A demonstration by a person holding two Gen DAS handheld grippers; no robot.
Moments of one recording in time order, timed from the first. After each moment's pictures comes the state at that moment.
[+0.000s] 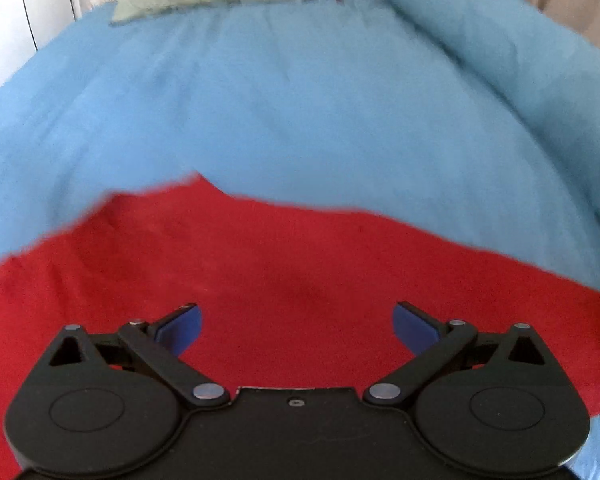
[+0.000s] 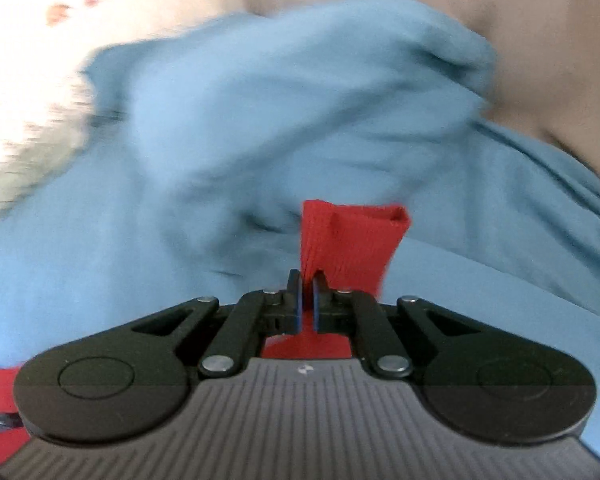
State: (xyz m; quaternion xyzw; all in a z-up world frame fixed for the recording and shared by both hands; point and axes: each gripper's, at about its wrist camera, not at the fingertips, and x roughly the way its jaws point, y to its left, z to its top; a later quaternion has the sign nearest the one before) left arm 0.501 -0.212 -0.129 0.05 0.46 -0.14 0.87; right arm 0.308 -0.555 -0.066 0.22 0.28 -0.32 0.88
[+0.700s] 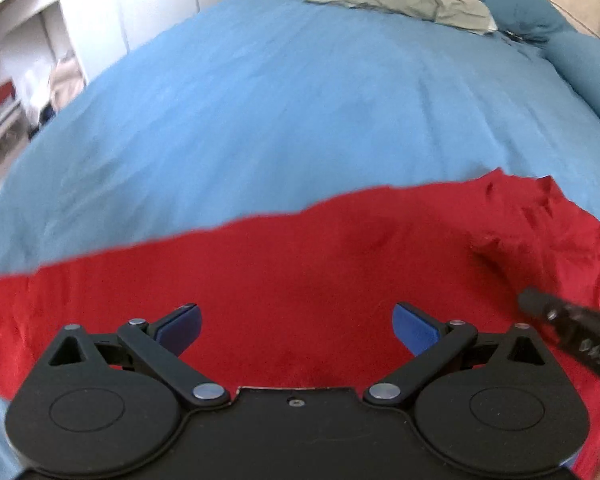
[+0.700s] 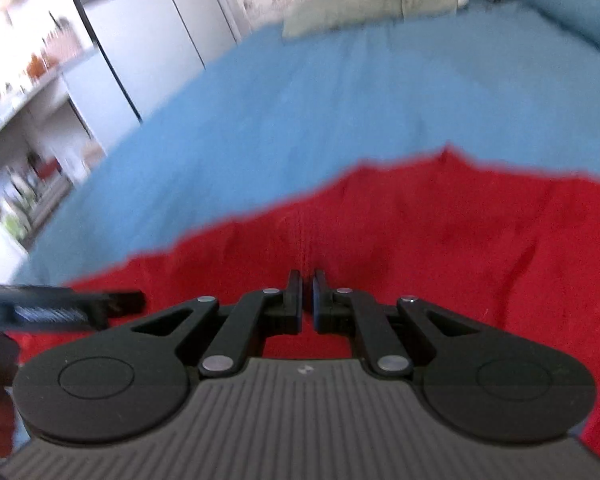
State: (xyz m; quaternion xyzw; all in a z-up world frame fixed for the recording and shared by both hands) left arm 0.461 0.098 -0.133 0.00 0.47 0.01 0.88; right arm 0.457 -0.100 -0.167 0.14 0.38 0.08 0.91
